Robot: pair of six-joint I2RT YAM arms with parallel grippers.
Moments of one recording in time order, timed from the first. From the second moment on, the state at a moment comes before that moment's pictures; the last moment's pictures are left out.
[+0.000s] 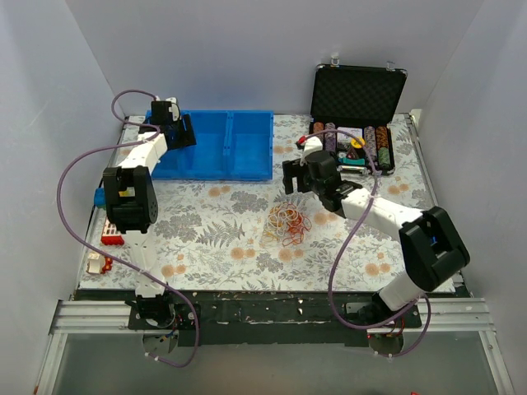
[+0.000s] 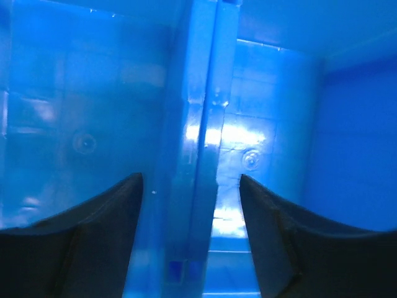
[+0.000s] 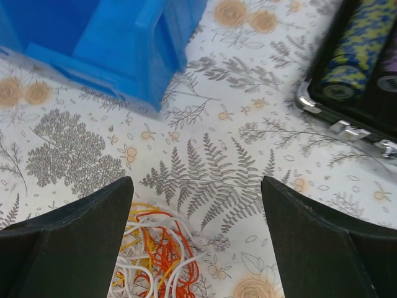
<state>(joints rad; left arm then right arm) 0.00 2.11 1.74 -0.37 0.07 -0.21 0.60 1.52 0.96 0.08 0.14 0.18</state>
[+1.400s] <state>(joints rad) -0.30 1.57 0.97 -0.08 -0.15 -0.16 0.88 1.42 0.73 0.04 -0.03 0.29</state>
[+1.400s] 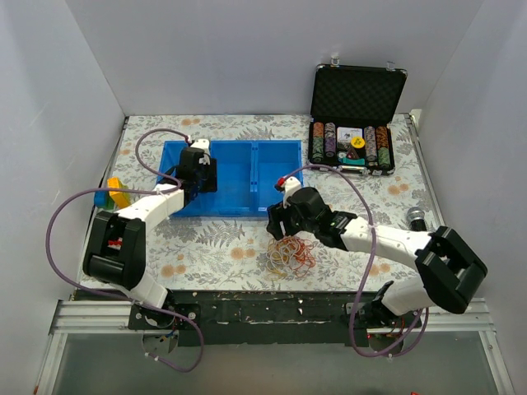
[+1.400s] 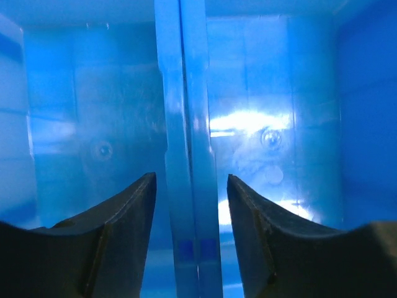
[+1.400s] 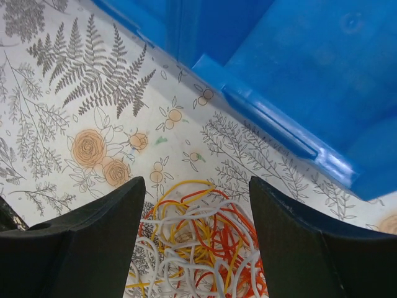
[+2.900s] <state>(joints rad) -0.79 1.22 0.65 0.01 0.34 0.07 0.84 1.24 0.53 0.10 -0.33 0.37</state>
